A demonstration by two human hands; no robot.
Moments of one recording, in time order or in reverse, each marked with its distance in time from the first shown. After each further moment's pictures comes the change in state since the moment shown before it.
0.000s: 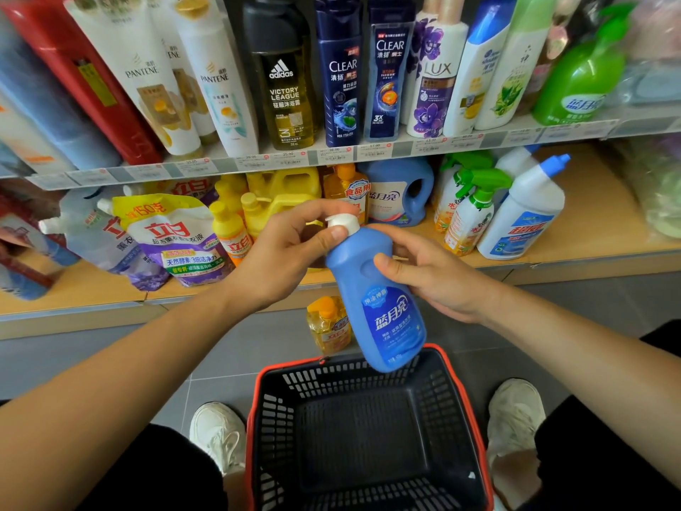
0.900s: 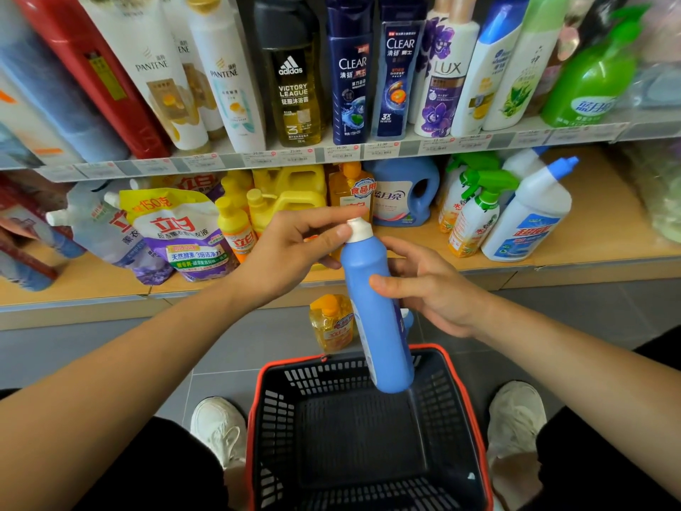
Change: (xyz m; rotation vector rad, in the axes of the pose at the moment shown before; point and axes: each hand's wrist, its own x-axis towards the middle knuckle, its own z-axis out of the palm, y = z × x) left_hand -0.001 -0.003 -0.004 0.075 -0.013 0.060; right_hand -0.005 0.008 0.012 0.162 -0.017 0.088
